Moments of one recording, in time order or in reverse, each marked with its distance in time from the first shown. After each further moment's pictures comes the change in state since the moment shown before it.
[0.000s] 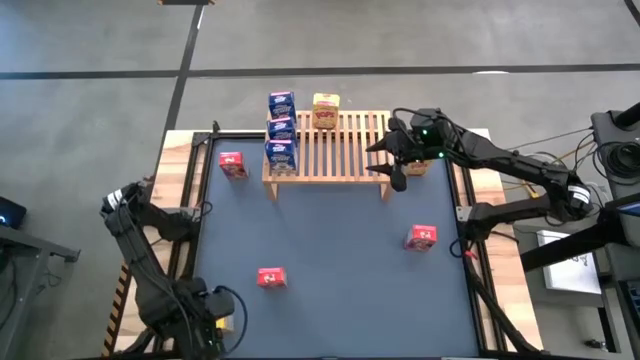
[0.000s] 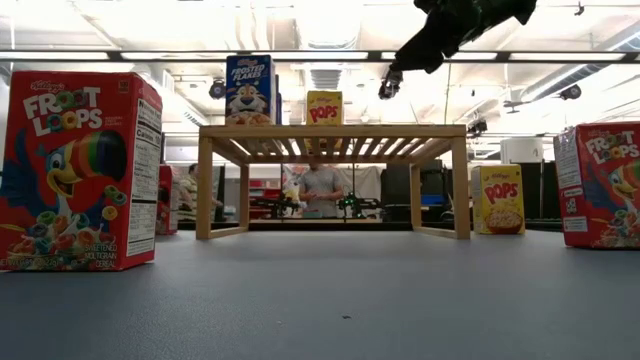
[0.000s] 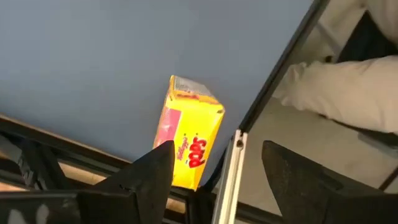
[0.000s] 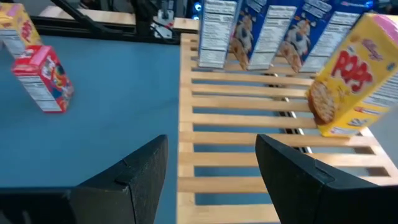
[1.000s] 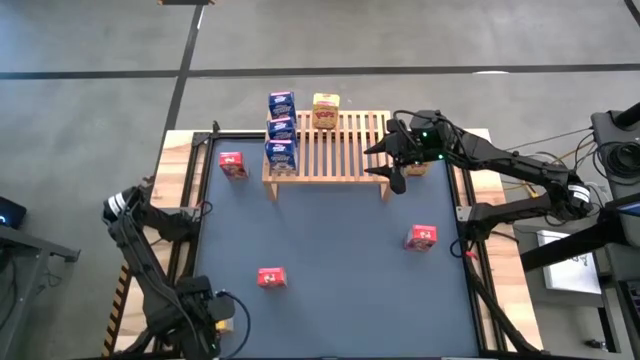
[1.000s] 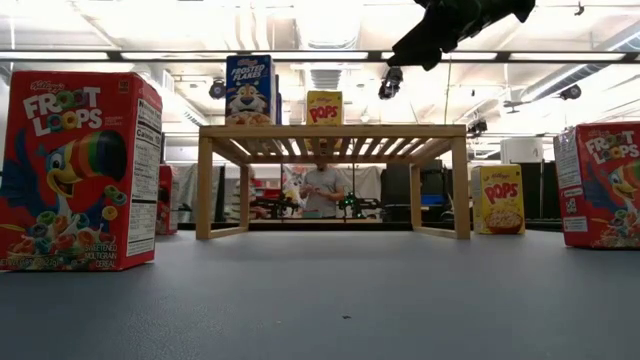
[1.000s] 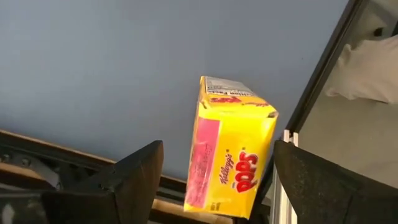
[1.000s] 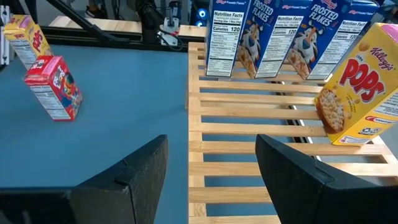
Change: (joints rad) left arm -0.022 0.022 -0.111 0.020 -0.025 0.139; right arm 0.024 0.000 0.003 0.017 0.000 0.035
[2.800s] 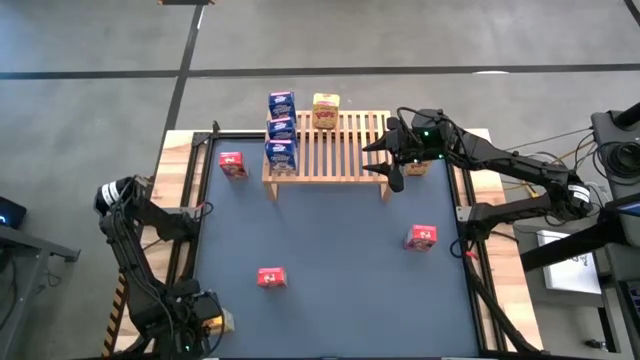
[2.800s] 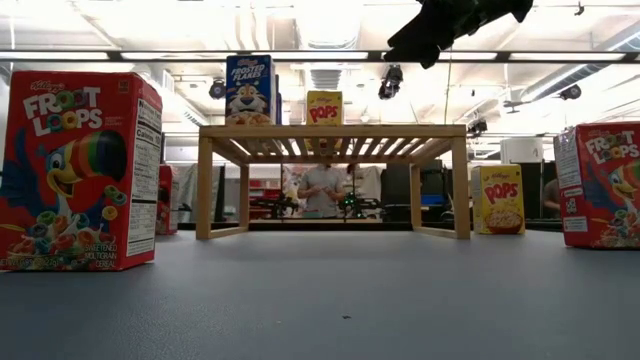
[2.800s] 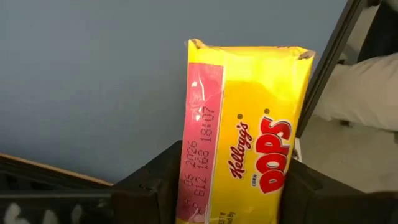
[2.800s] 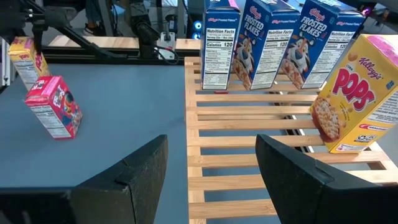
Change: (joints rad) left arm -0.152 -0.118 -0.275 0.281 -0.122 -0.212; right arm 0.000 0.000 -0.002 0.054 0.001 0.057
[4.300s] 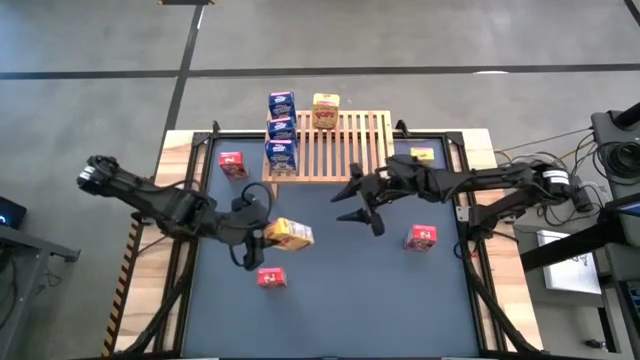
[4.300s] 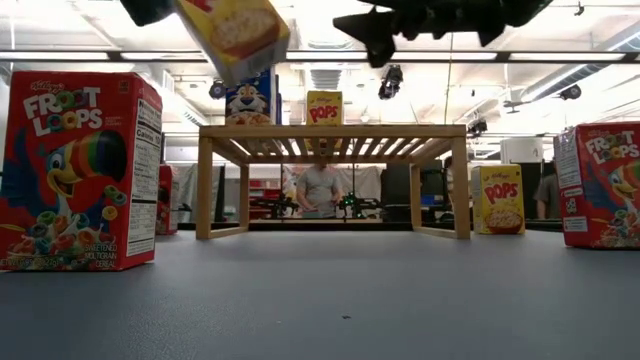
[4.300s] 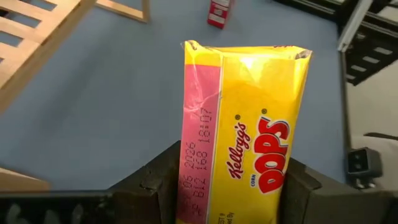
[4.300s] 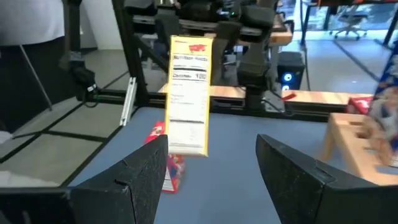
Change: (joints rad) left arm 0.781 -0.368 0.001 0.230 -0.217 0.952; right arm 0.329 0.212 -0.162 0.626 -0.069 0.225
